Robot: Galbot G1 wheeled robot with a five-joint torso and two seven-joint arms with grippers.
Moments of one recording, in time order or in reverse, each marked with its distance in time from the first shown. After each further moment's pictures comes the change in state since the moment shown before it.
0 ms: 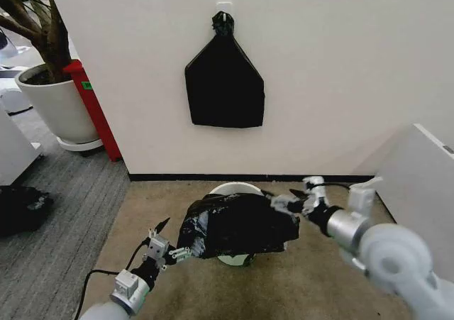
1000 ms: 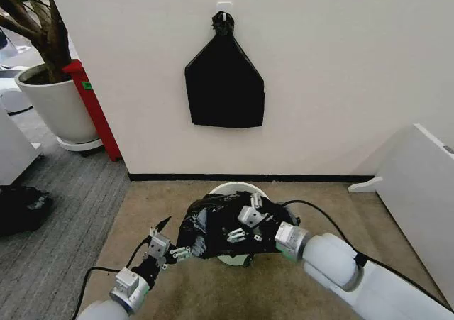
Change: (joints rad) left arm 0.002 0.005 0.001 -0.021 0.028 0.011 0.013; right arm 0.276 0.010 -0.460 -0.126 -0.489 0.166 -0.092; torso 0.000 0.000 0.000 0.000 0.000
